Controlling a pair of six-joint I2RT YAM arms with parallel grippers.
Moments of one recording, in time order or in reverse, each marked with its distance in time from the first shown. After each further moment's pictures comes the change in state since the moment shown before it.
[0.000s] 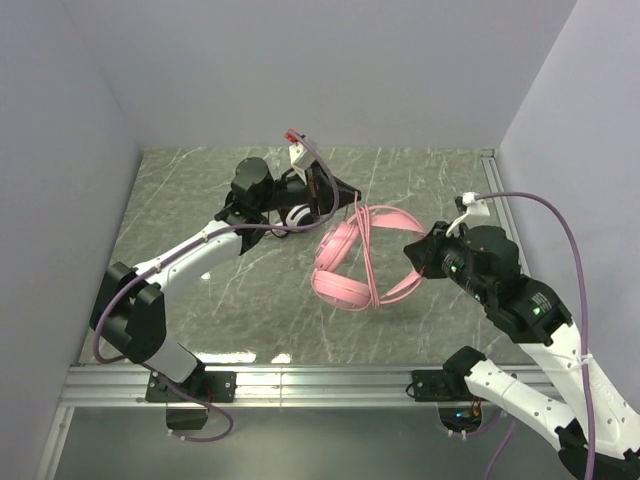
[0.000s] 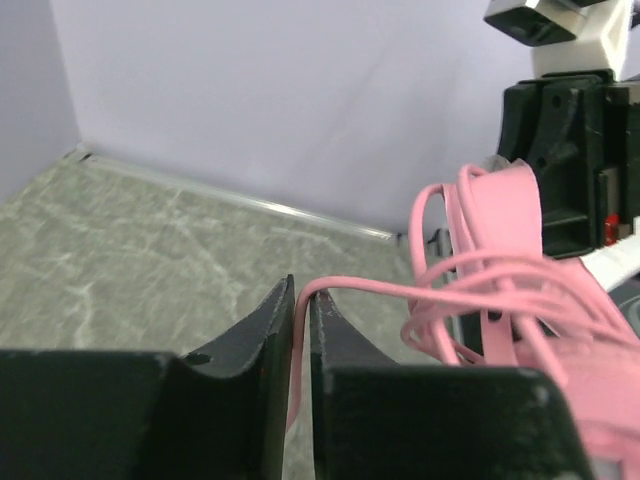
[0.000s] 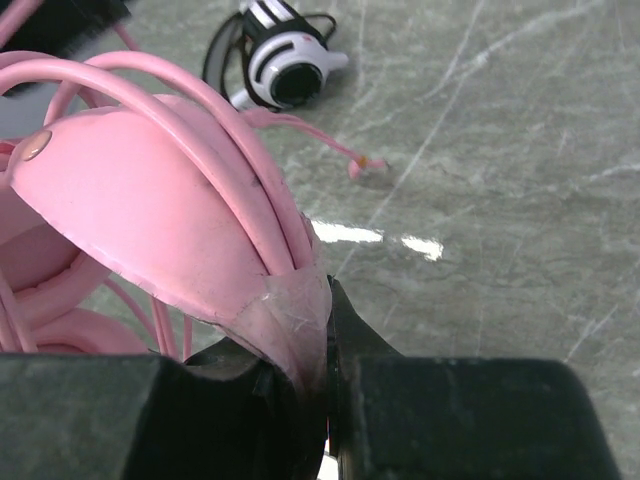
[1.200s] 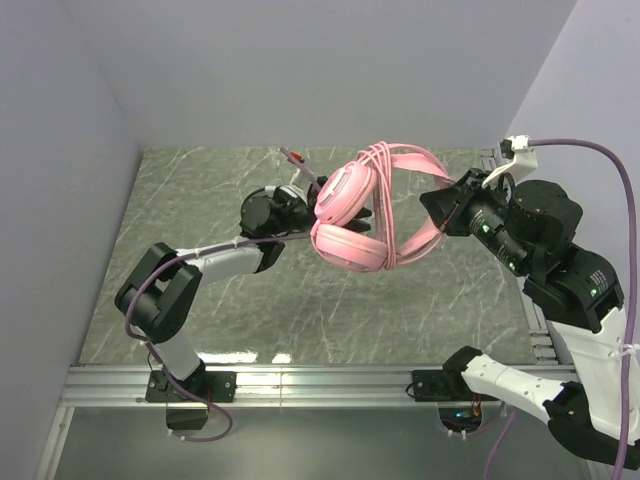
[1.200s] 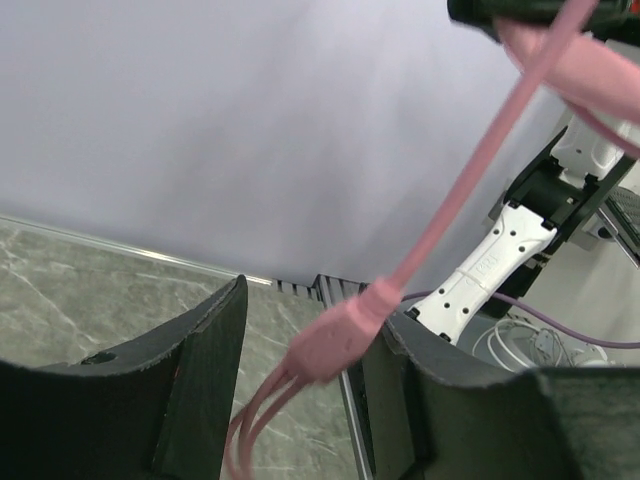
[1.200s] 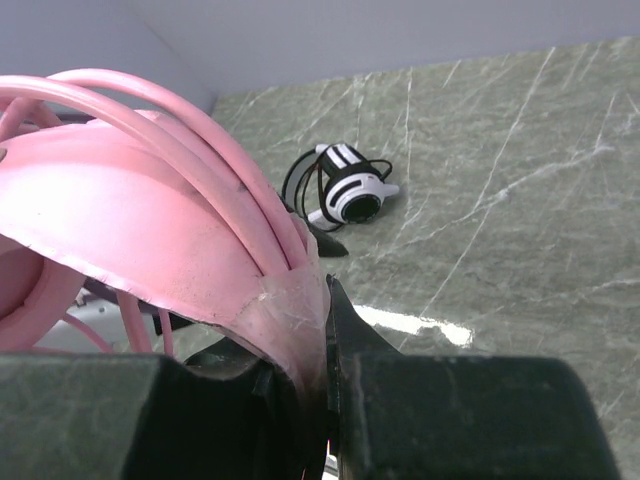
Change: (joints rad) left arm -0.060 0.156 -0.199 0.736 0.045 -0.488; right arm 0.005 0.240 0.596 -0.154 0.060 -0.008
